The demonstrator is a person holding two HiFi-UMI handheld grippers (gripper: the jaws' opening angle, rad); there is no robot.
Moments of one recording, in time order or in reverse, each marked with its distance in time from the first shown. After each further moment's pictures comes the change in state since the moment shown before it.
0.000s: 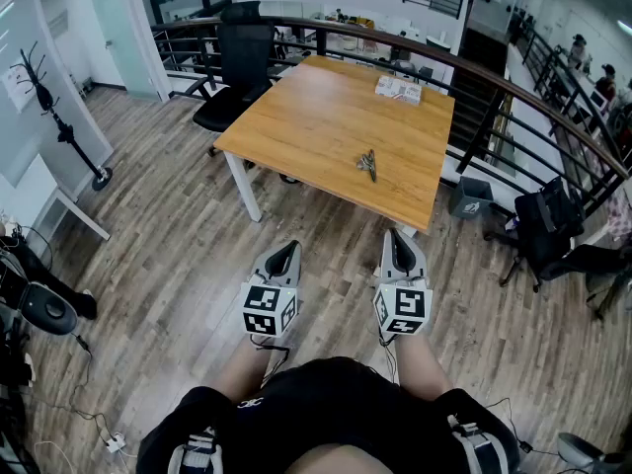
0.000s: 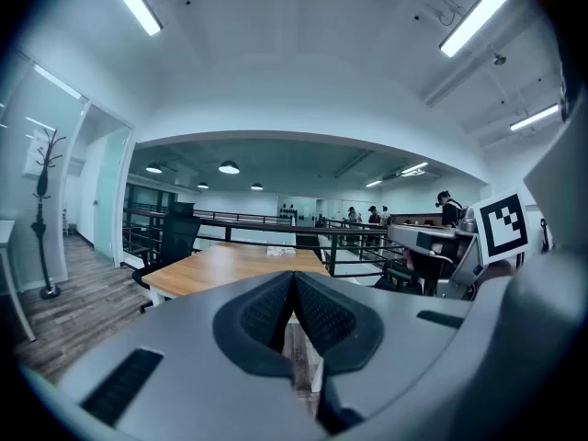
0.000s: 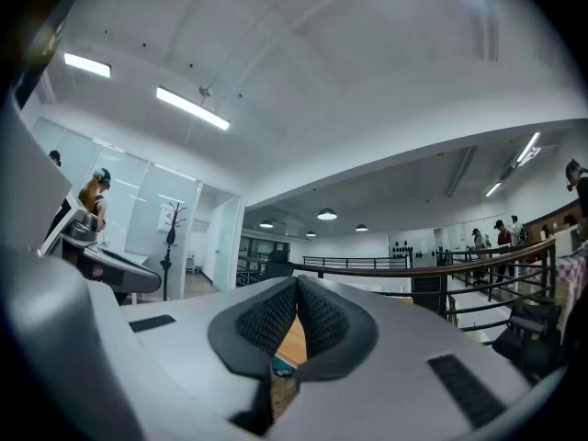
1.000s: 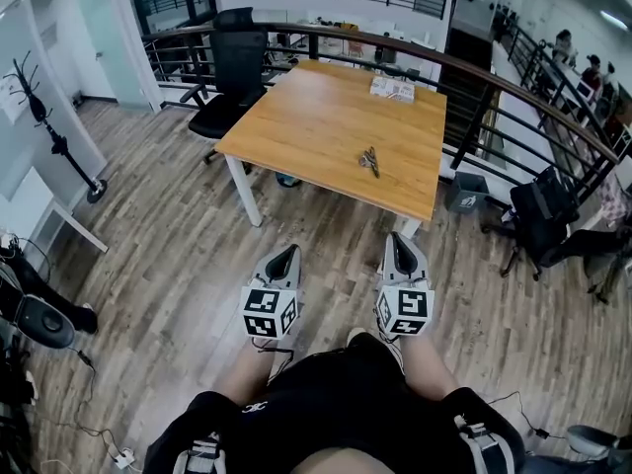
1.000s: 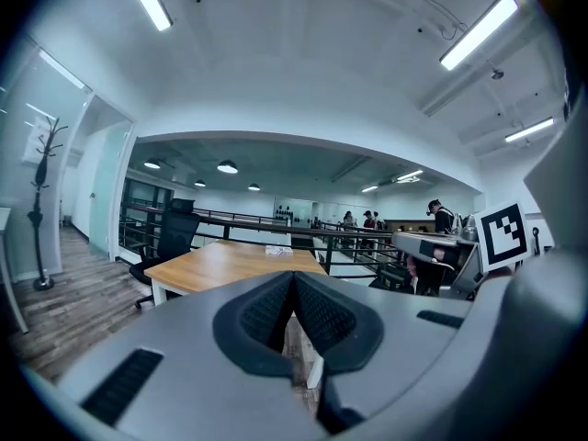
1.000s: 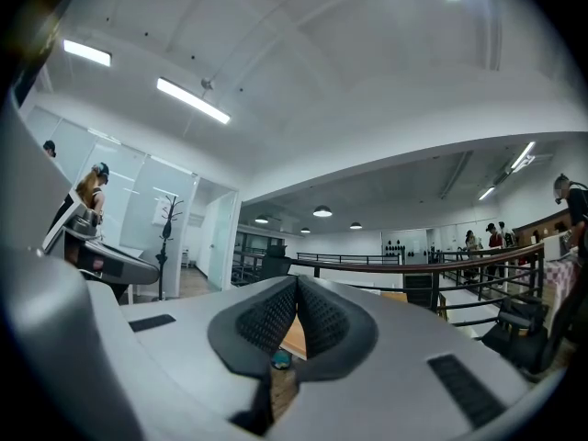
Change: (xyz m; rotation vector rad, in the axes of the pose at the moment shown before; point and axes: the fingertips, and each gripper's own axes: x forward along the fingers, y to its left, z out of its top) left arm -0.052 0.035 -0.028 -0.031 -0.012 -0.035; right arm -0.033 0.056 -0.020 -0.011 0.026 -0.042
